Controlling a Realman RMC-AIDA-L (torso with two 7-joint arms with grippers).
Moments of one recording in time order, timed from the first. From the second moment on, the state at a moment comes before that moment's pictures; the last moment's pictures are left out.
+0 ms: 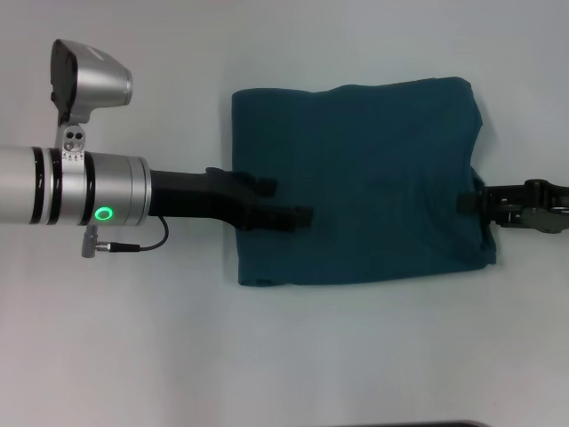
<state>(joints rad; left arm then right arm) -0.60 -2.16 -2.13 -0.60 -1.14 1.32 -1.75 0.43 1.98 2.58 0.59 -2.25 1.58 -0.89</state>
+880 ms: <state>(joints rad) -0.60 -2.16 -2.13 -0.60 -1.14 1.32 -1.75 0.41 1.97 2.58 0.57 -2.24 1.58 -0.89</state>
